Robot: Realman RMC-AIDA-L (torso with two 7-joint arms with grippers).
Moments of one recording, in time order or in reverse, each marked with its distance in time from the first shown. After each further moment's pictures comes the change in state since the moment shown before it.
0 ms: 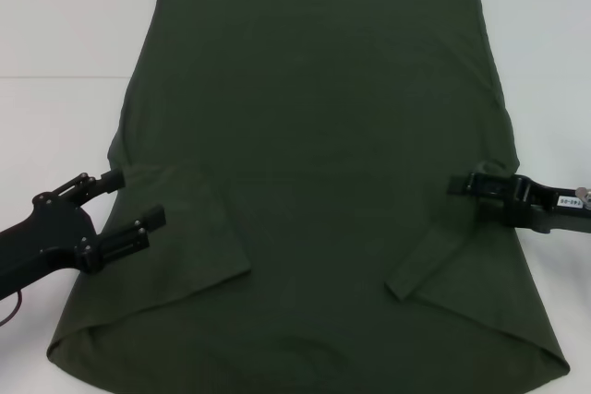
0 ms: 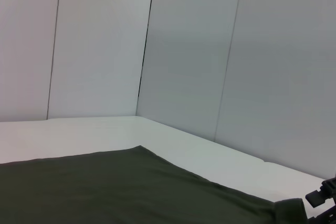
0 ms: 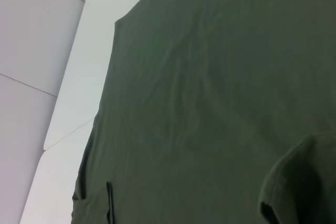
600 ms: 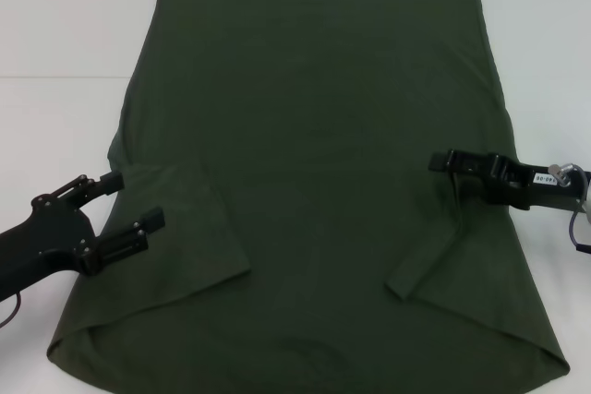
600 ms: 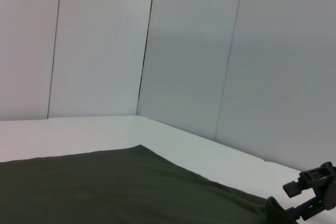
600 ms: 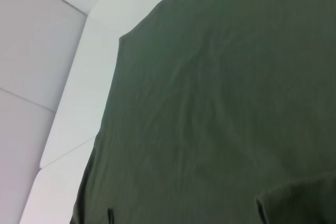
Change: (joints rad) left arm 0.004 0.000 0.000 0.000 0.000 0.002 0.000; right arm 0.051 0.031 0.006 0.001 0.007 0.087 0.000
